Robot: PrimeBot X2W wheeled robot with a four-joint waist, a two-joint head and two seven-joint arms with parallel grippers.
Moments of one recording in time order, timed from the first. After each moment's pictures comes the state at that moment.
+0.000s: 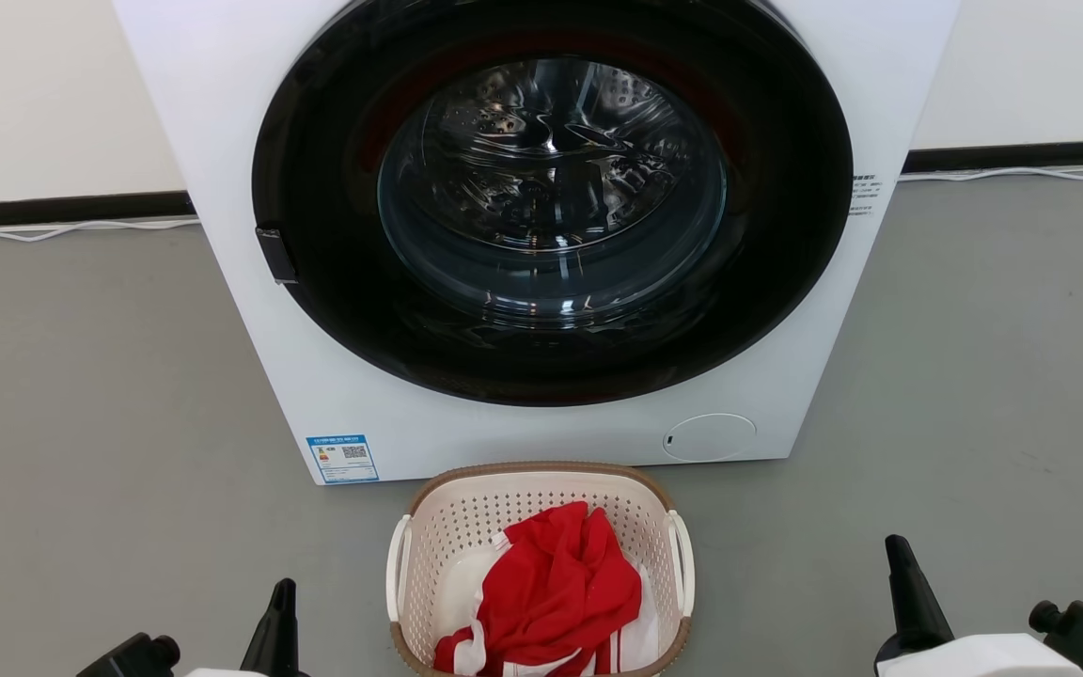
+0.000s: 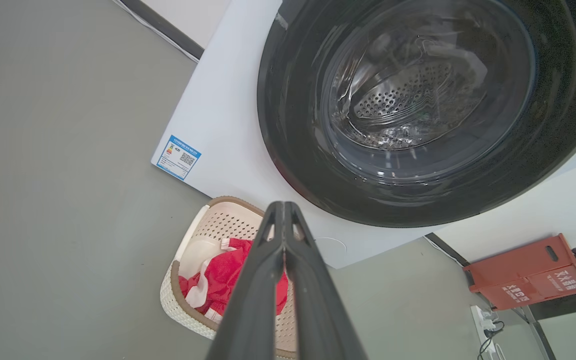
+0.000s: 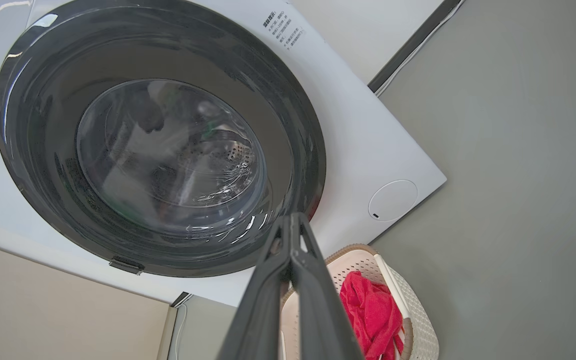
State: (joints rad) left arm 0.10 0.10 -0.09 0.19 -0.84 0.04 -0.11; right arm 0.03 -0.05 -0.03 0.31 0.88 0.12 -0.10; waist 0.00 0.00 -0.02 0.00
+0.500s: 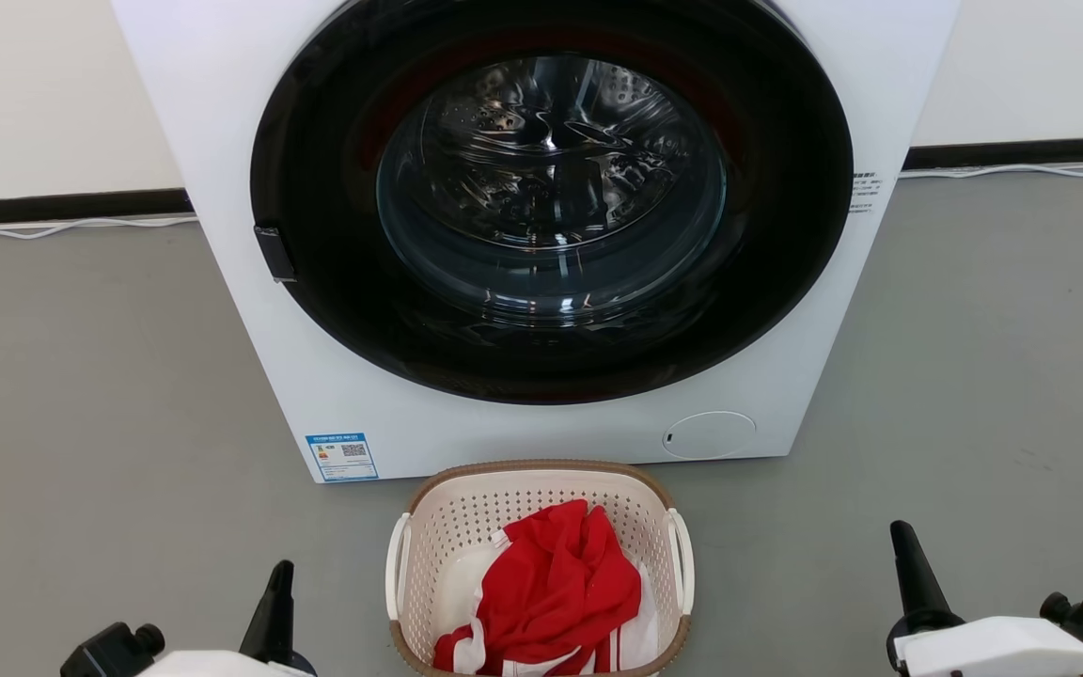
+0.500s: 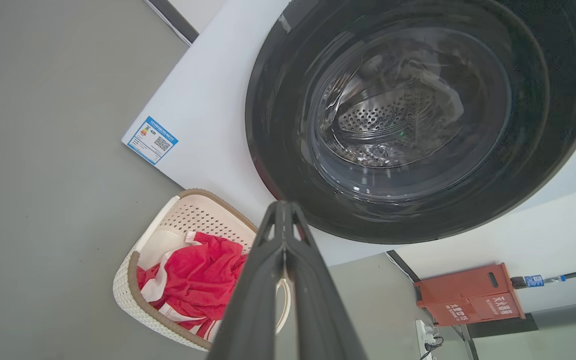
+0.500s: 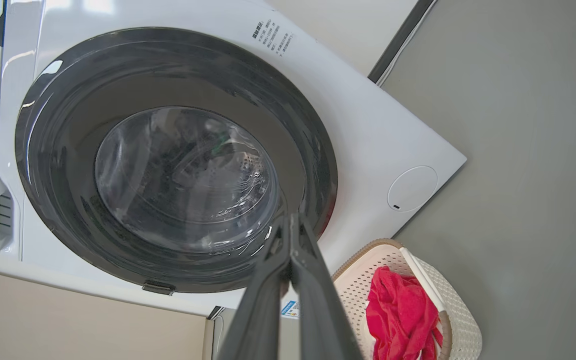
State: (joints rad) left arm 0.07 0.09 -0.06 0.21 -1.00 0.01 -0.07; right arm 0.01 -0.05 -0.04 0.30 1.03 0.12 -0.06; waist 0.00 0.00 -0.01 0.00
